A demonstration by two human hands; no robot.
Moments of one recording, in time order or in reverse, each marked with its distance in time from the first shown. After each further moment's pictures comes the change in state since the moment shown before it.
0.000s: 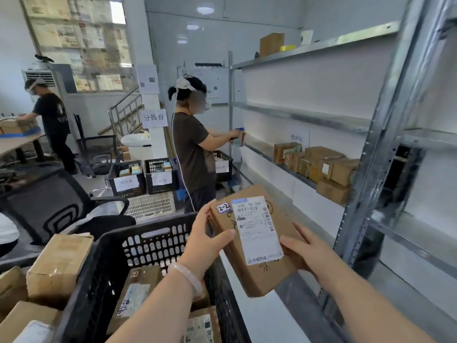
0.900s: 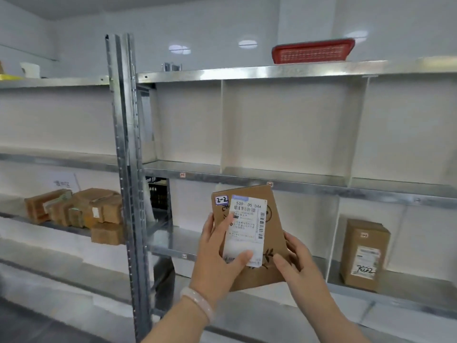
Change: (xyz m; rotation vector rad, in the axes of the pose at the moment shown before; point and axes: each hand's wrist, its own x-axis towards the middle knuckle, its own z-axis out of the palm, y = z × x) left_hand -0.118 0.069 0.482 -0.047 -0.719 0.552; right_hand -0.311 -0.018 -0.306 -0.208 1.089 -0.318
